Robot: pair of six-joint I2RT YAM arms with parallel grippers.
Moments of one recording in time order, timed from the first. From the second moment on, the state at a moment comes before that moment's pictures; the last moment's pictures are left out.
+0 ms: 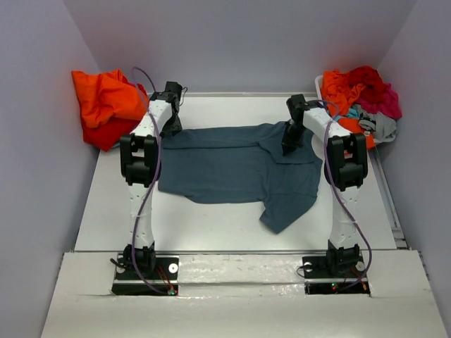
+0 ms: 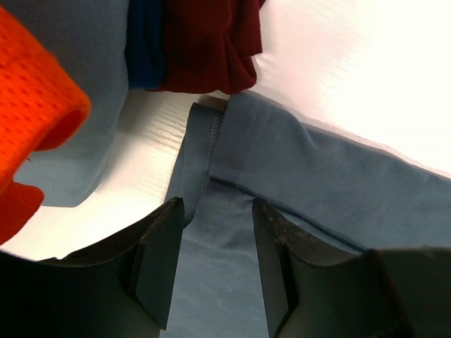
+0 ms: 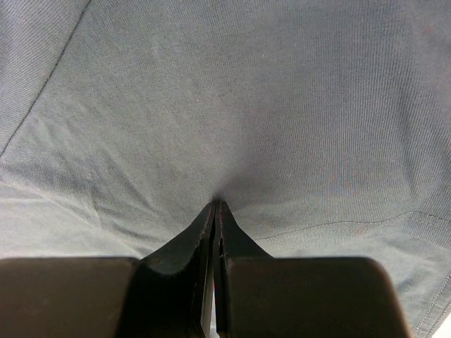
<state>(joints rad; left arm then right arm) -0.16 2.36 2.13 -0.96 -0.36 -0.45 0.19 2.24 1.86 -0.96 -0.05 0.51</state>
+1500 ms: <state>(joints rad) -0.15 2.23 1.95 -0.95 -0.34 -0.48 0.19 2.24 1.83 -0.95 -0.06 0.51</state>
